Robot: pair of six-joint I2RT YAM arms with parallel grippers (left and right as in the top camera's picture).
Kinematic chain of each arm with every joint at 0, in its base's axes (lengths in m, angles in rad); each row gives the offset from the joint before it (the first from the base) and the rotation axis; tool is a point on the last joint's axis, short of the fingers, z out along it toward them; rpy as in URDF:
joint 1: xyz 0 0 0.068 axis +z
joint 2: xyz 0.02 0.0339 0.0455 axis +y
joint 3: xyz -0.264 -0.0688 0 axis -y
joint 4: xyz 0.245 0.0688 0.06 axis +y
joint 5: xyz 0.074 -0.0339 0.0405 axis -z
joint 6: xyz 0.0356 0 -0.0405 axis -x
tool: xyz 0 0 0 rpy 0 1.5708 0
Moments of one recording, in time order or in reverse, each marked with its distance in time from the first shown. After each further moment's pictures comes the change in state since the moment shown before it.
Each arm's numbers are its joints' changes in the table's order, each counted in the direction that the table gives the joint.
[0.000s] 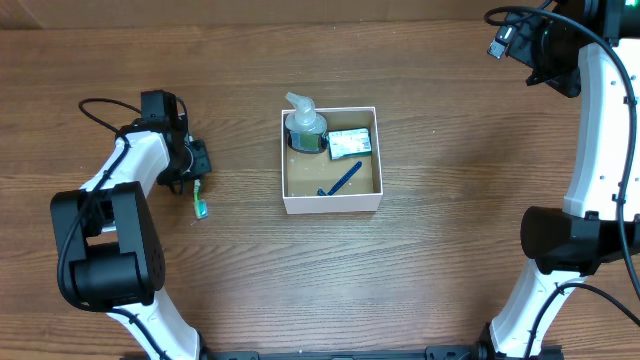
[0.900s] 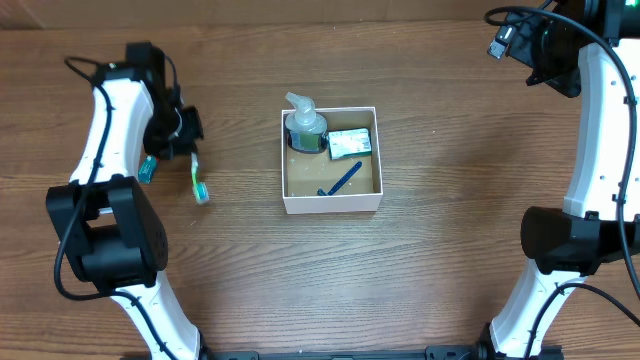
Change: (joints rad) left arm -0.002 0.095 0.558 0.612 0.082 0.010; right arm 0.000 0.000 0.000 0.000 0.000 0.000
